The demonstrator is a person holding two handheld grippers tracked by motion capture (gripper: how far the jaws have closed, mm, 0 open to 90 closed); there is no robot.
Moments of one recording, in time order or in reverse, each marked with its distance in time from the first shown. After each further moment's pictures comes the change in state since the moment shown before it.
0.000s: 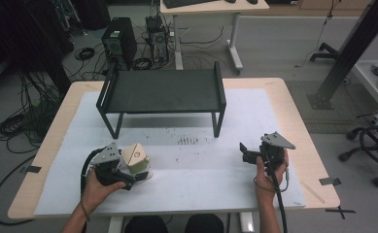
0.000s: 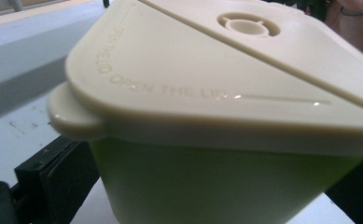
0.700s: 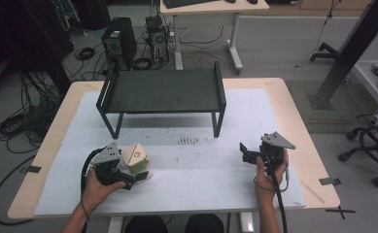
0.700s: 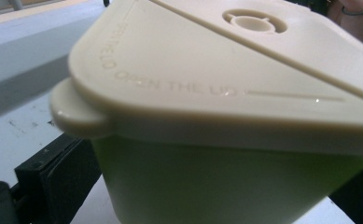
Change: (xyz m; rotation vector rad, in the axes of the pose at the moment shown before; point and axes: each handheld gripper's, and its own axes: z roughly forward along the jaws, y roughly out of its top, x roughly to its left) left arm 0.001 0.000 0.001 0.001 -0.001 0.001; right arm 0.000 0.000 0.000 0.000 -0.001 -0.001
